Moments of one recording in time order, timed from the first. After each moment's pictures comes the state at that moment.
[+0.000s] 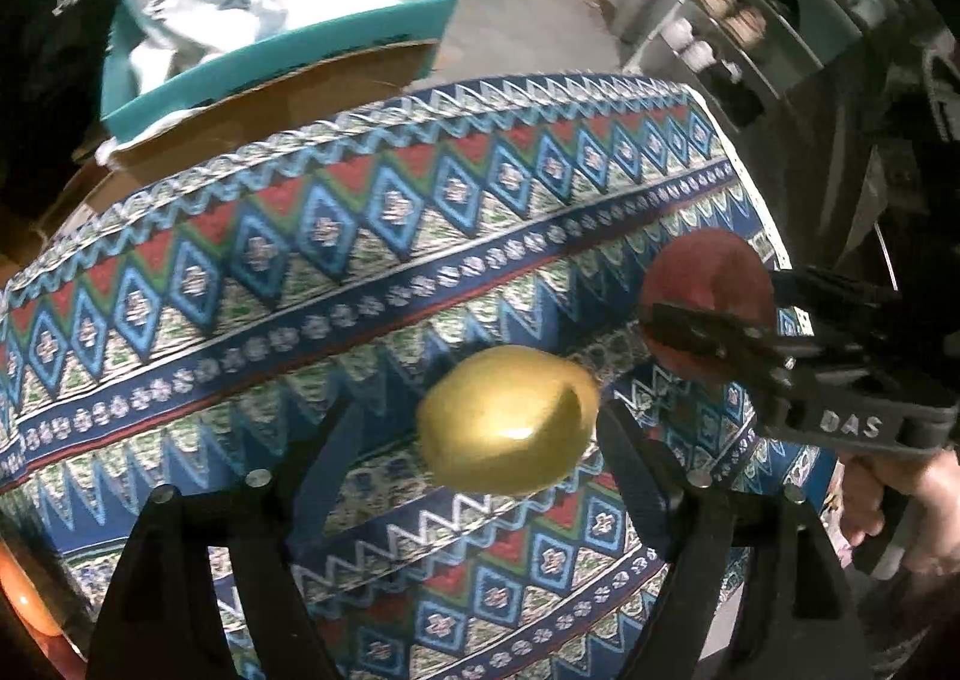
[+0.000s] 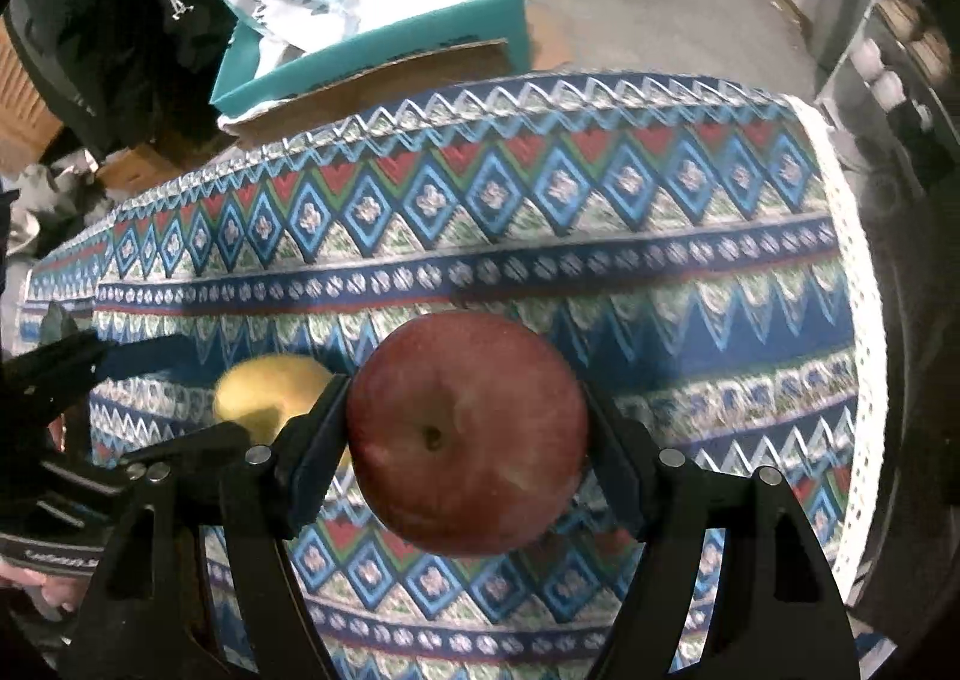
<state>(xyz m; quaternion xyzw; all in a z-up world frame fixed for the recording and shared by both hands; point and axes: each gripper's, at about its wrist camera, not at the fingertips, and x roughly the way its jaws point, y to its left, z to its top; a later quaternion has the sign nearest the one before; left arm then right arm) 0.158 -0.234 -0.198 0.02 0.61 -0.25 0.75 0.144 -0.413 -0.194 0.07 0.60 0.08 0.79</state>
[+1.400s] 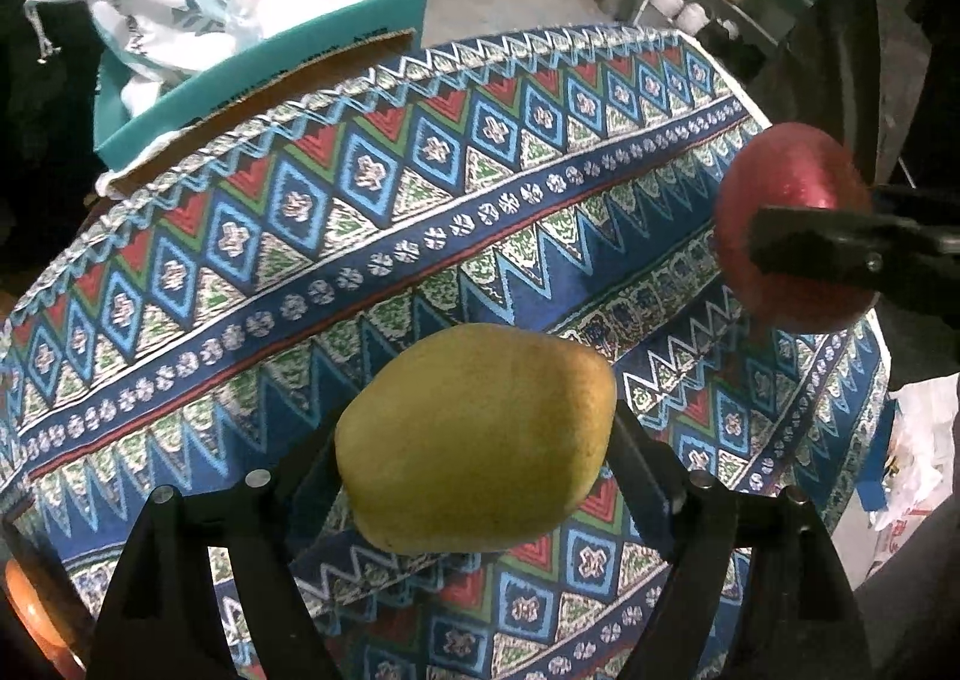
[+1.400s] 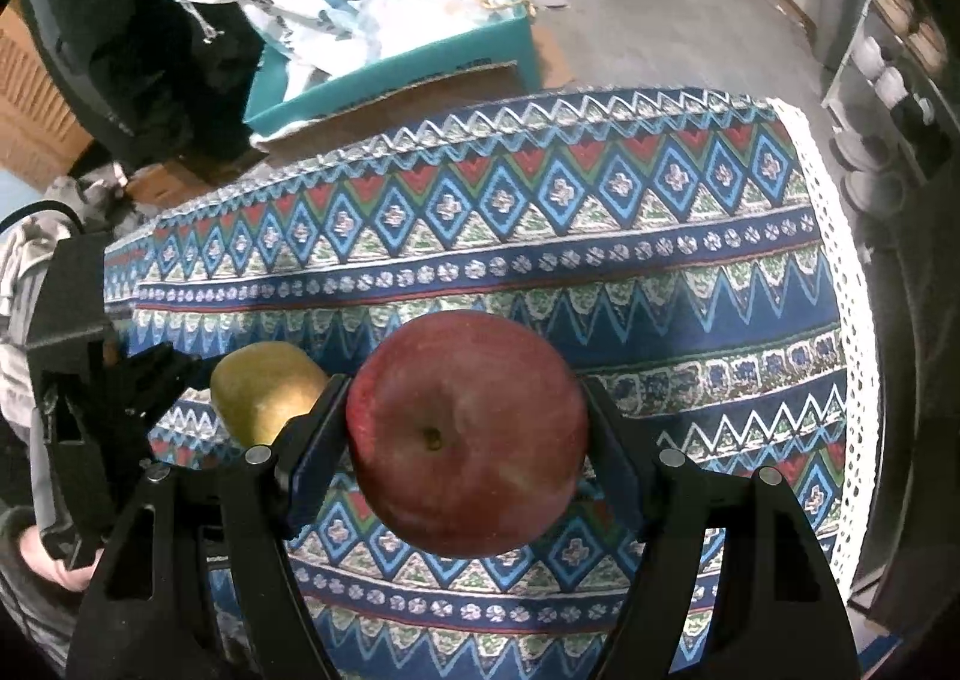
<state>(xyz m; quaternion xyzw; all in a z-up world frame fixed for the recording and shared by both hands) 0.131 -0.240 -0.217 0.08 0.58 -0.24 0.77 0.128 -0.418 -0.170 0.09 0.58 0.10 0.80</state>
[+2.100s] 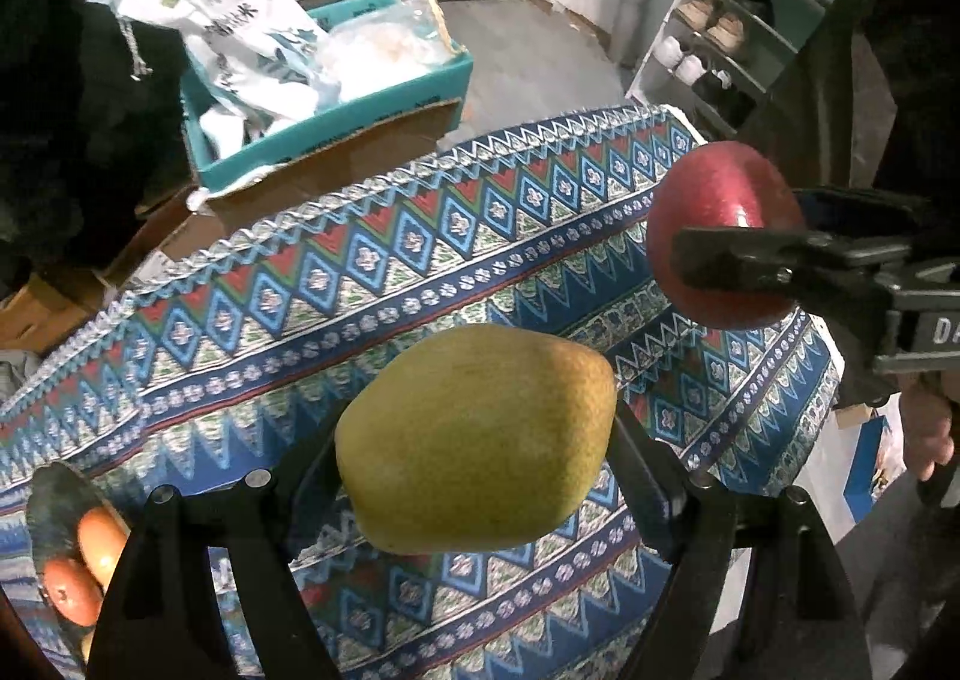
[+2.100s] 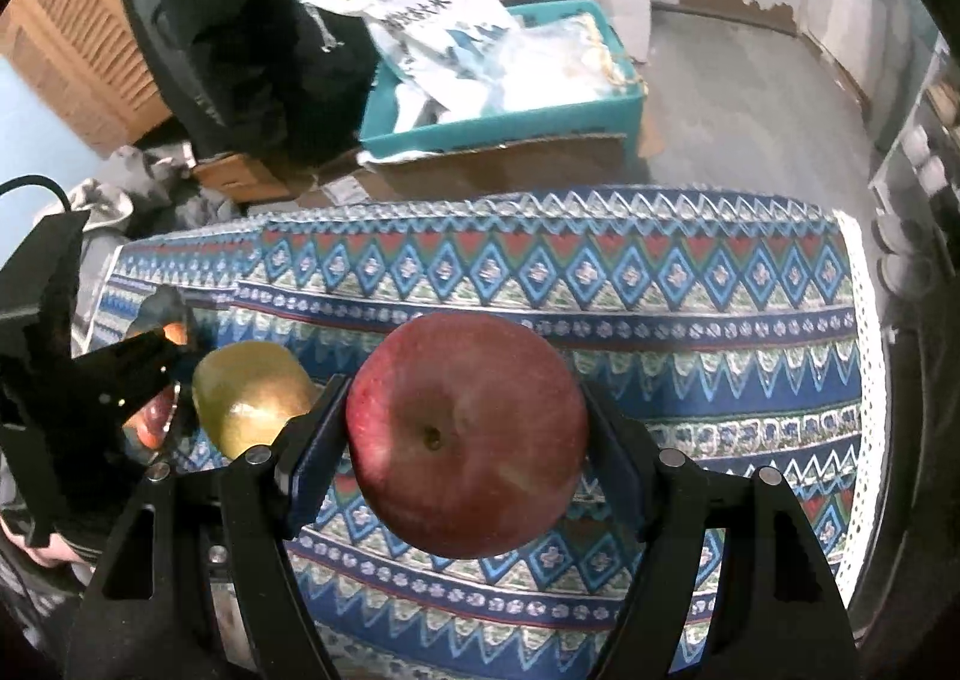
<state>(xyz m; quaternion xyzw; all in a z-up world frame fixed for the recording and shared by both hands) 0.119 -0.180 -0.135 0.07 0.55 -0.23 0.80 0.122 -0.353 -0.113 0.06 0.54 0.17 0.82</state>
